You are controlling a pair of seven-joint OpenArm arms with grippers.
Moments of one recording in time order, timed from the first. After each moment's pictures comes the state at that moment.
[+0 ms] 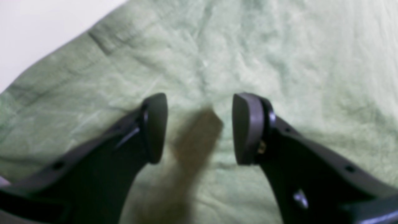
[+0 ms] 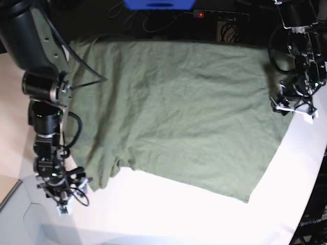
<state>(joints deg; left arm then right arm) 5.4 -20.6 -20.6 84.8 -37.7 10.2 52.2 43.1 11.0 12.7 33.7 -17.8 18.3 -18.3</state>
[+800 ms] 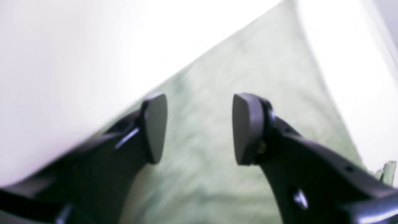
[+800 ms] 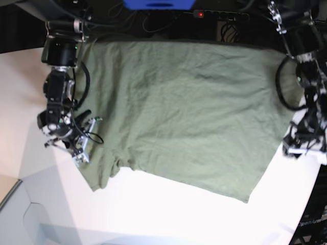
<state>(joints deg) -10.0 -21.0 -19.7 86.2 -36.6 10.6 52.3 13.3 5.0 12.9 76.5 -17.6 34.5 -43.2</state>
